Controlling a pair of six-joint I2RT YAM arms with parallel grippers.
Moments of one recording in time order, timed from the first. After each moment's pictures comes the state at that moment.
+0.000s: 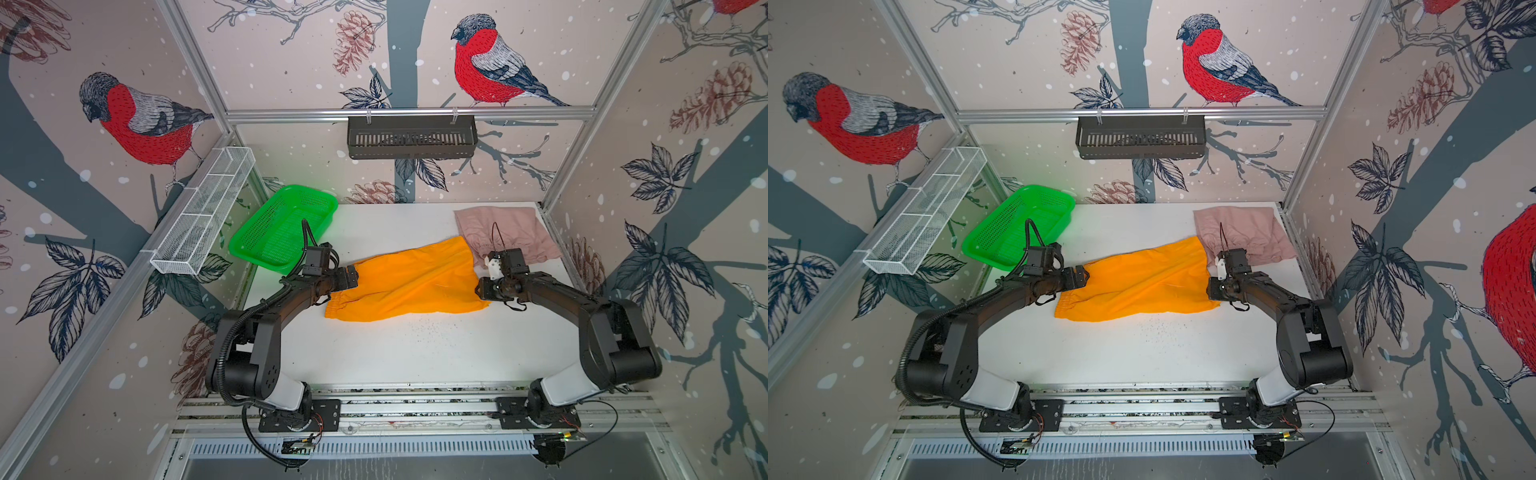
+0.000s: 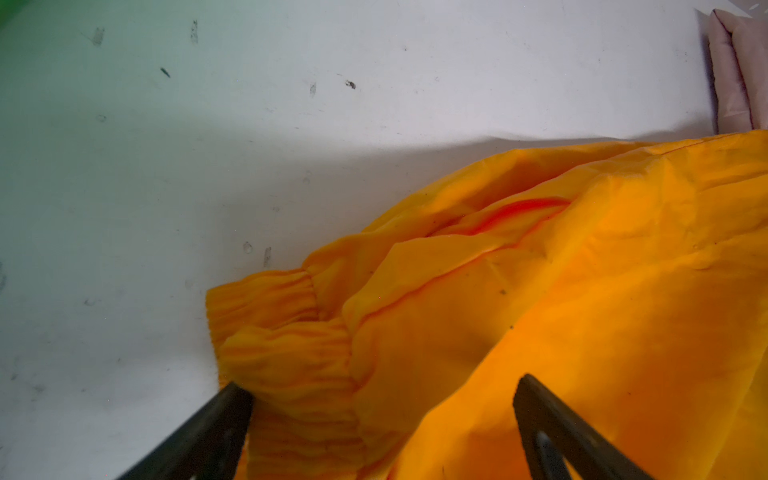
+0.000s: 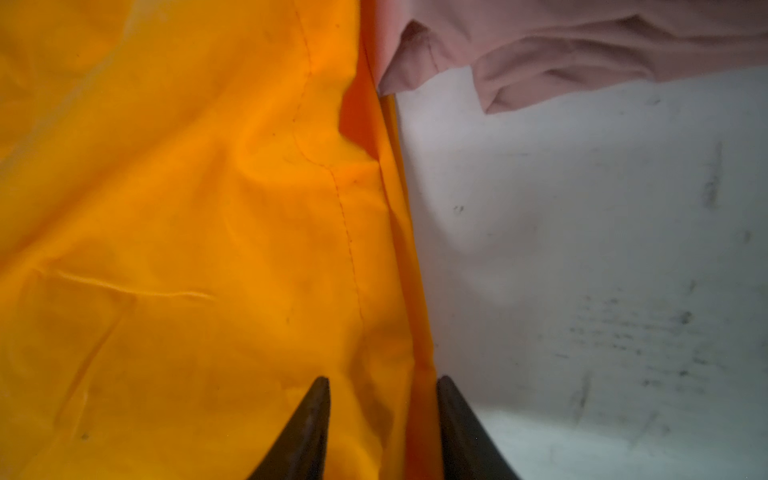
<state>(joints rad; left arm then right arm) -0.14 1.51 0.80 -0.18 0.21 -0.33 0.18 1.52 0.79 -0.33 -0.20 0.21</state>
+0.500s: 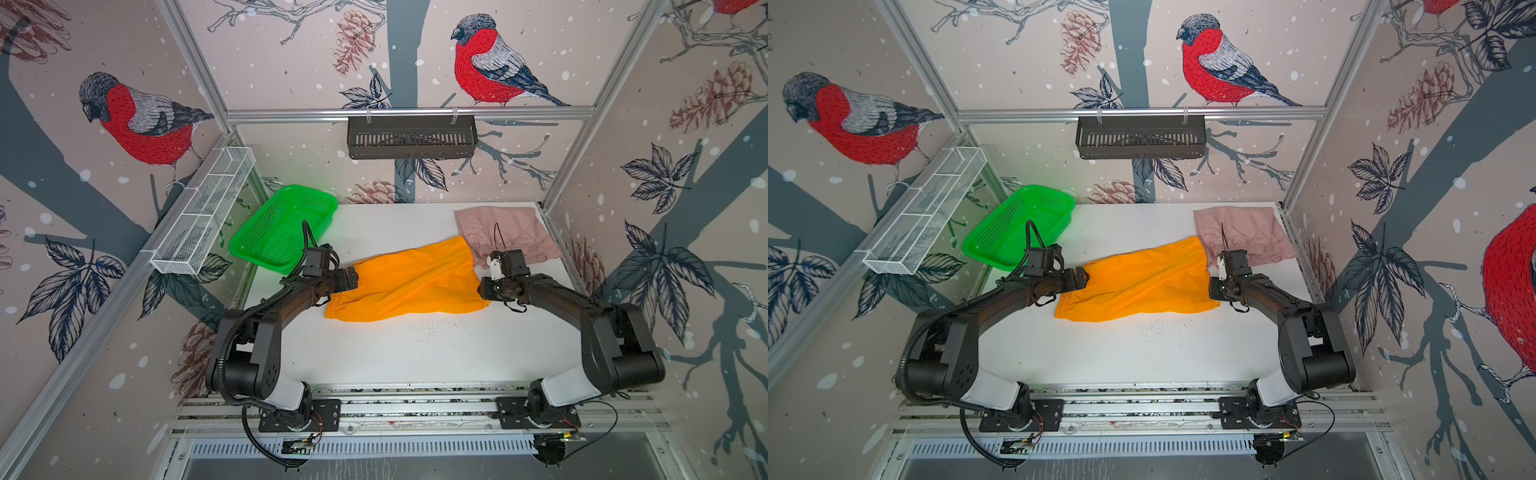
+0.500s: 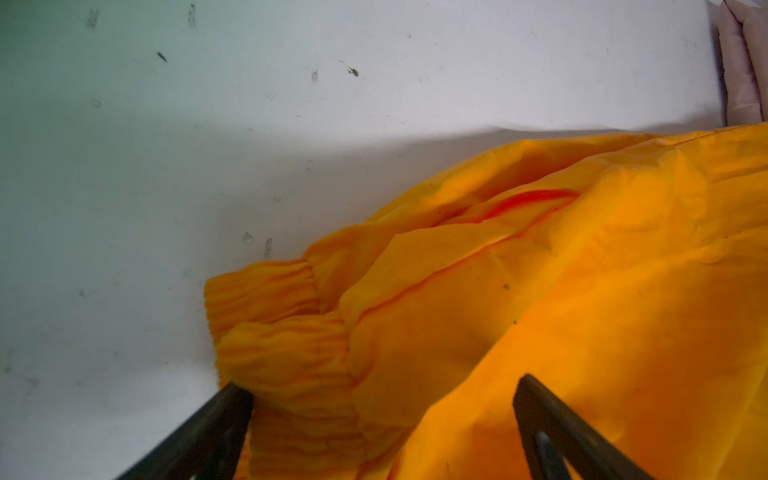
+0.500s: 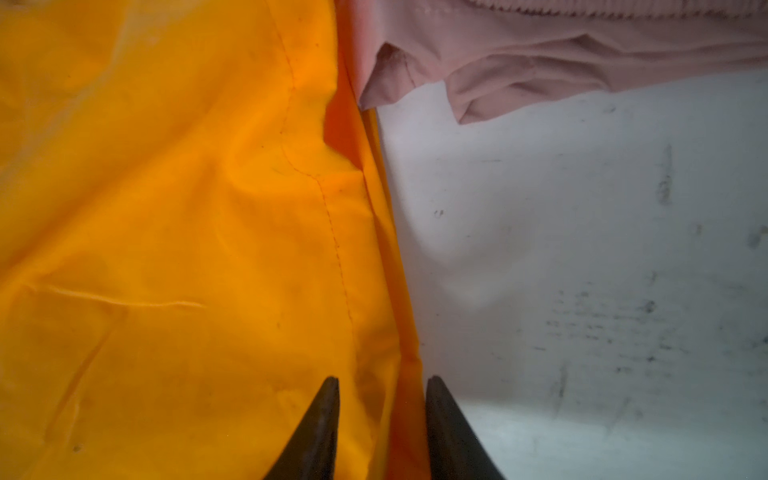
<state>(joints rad) -0.14 1.51 0.79 -0.18 0.21 -0.33 0.19 1.52 0.78 -0.30 -0.16 0.21</state>
